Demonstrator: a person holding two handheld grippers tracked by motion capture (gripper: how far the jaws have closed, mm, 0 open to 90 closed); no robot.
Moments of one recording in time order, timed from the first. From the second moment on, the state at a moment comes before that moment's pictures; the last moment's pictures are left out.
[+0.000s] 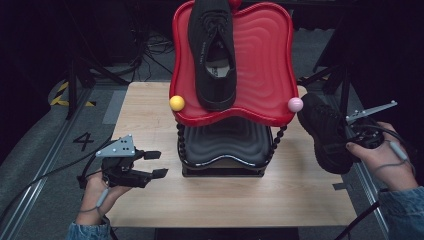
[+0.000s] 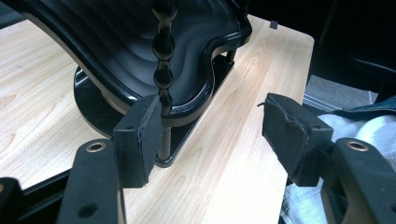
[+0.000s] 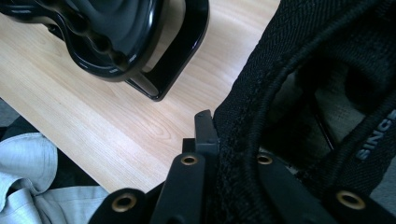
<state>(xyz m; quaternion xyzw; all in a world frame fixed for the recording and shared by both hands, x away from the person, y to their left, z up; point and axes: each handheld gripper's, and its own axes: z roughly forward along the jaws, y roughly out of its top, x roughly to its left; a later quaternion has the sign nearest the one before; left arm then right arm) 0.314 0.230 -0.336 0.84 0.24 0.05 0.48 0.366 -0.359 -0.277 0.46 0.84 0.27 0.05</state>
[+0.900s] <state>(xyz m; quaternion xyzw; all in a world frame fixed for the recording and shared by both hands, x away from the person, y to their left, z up) 0.318 0.231 -0.340 0.84 0.25 0.04 0.47 0.355 -0.344 -0.184 0.46 0.84 0.29 0.09</state>
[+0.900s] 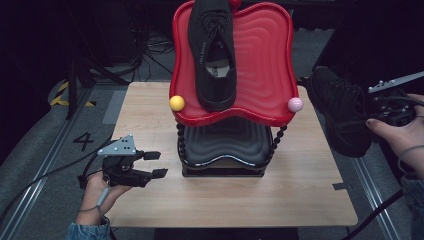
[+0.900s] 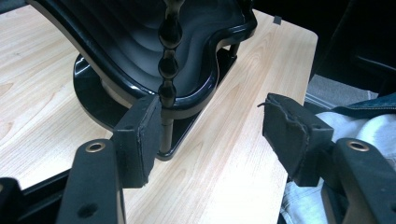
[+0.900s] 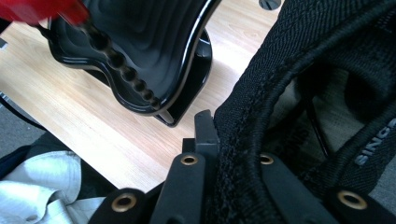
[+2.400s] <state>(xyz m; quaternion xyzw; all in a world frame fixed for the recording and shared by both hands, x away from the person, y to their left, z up) 0.316 0.233 -0.341 0.84 0.24 0.04 0.48 0.353 -0.287 -0.053 0.42 0.84 0.31 0.15</state>
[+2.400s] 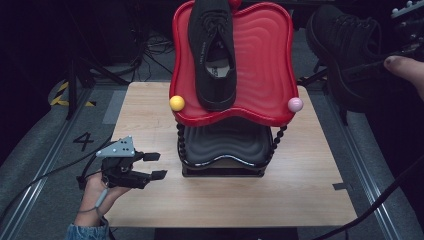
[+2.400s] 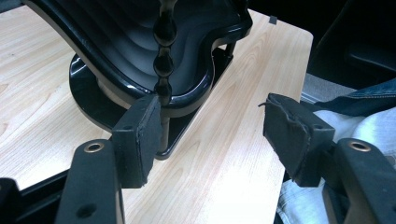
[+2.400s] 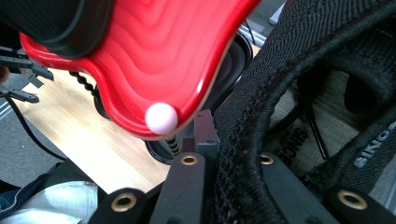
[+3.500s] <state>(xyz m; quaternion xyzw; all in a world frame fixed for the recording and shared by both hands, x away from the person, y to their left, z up) 0.314 0.228 -0.342 0.85 0.23 0.04 0.47 0.365 -0.197 -0.032 0.36 0.87 0.31 0.17</state>
